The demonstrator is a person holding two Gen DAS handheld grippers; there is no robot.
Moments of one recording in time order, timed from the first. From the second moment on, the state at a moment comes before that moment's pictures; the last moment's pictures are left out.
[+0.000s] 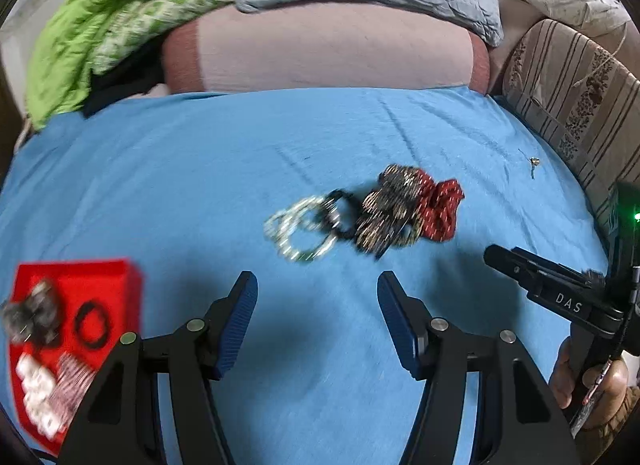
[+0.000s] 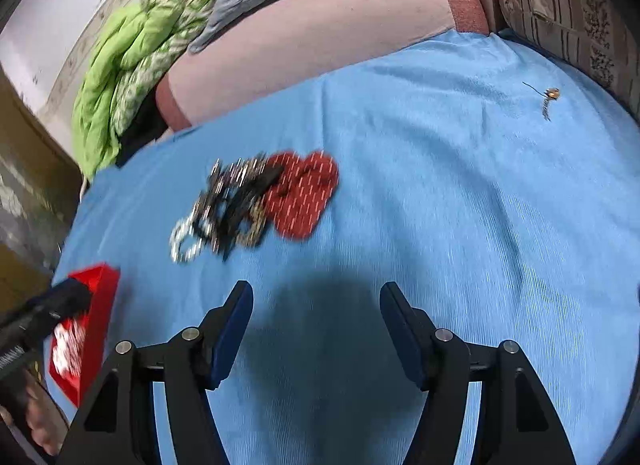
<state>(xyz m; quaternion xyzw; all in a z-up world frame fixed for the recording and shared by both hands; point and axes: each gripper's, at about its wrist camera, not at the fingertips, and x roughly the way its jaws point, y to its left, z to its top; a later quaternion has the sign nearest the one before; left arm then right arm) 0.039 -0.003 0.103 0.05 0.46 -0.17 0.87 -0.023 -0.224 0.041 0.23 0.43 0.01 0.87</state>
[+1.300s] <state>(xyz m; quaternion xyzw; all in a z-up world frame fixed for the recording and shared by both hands) 0.003 -0.006 0.129 -0.01 0.46 -0.23 0.86 -0.033 -0.223 0.082 0.27 0.39 0.06 0.88</state>
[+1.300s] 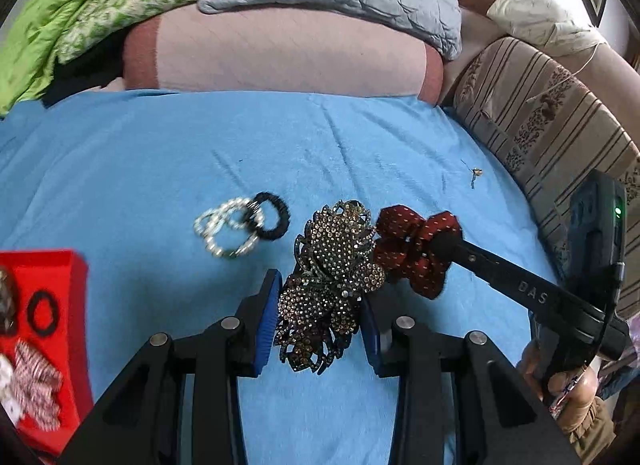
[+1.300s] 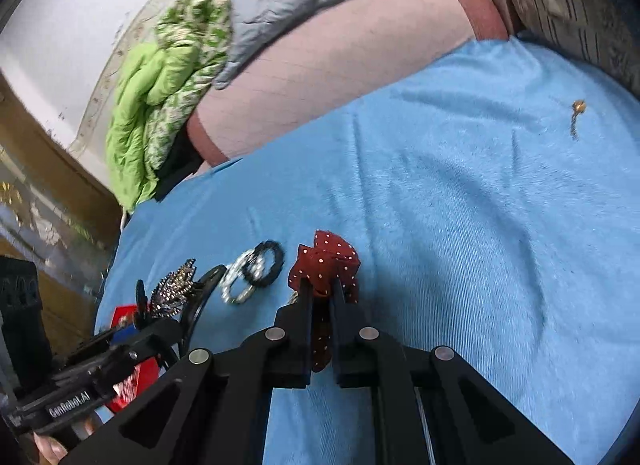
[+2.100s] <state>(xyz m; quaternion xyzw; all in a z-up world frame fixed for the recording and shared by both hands) -0.082 0.160 0.131 -0.07 0.46 -0.08 0.88 -0.108 -0.119 0.113 0.22 0.40 0.15 0.87</state>
